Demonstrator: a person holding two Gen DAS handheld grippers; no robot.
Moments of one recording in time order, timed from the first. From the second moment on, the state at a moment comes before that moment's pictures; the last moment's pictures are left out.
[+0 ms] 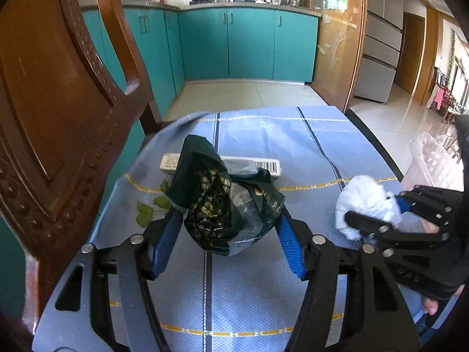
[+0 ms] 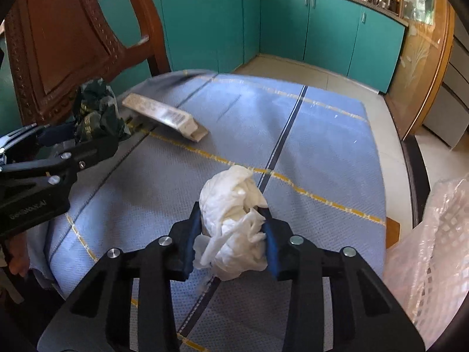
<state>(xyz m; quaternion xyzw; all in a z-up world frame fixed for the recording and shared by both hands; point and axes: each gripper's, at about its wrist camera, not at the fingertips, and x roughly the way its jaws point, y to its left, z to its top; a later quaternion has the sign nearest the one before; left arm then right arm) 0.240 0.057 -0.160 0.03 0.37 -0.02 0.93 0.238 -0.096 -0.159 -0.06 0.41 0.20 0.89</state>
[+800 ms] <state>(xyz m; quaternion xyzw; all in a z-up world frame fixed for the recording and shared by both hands) 0.200 -0.003 -0.127 0.08 0.31 -0.04 0.95 0.182 -0.203 -0.103 0.03 0.30 0.13 0.94</state>
